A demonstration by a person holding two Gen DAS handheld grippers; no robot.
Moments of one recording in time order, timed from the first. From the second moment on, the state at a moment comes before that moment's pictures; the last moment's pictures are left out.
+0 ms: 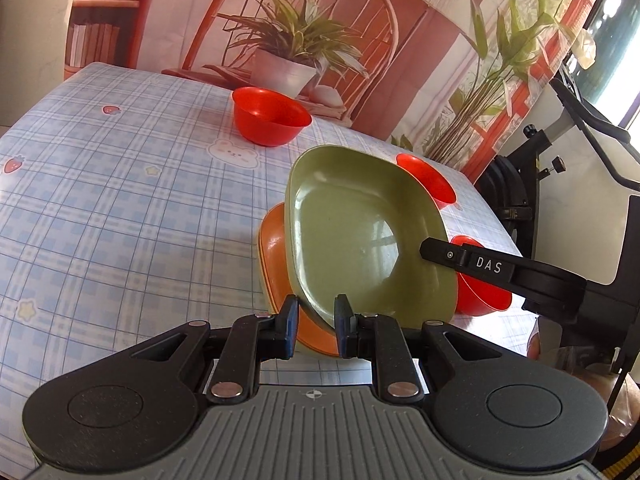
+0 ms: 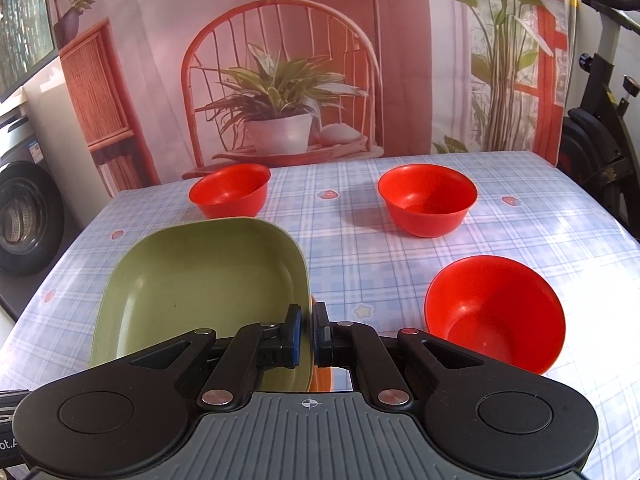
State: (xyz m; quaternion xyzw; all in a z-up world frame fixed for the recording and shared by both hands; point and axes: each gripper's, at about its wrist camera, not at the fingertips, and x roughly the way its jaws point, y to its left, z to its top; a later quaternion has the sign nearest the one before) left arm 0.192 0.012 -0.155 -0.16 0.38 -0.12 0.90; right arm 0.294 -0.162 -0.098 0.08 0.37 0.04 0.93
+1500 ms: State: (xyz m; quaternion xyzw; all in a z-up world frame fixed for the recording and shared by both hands) left arm 0.196 0.005 -0.166 -0.13 0.38 -0.09 0.91; right arm 0.289 -0.172 -0.108 0.06 0.38 0.03 0.92
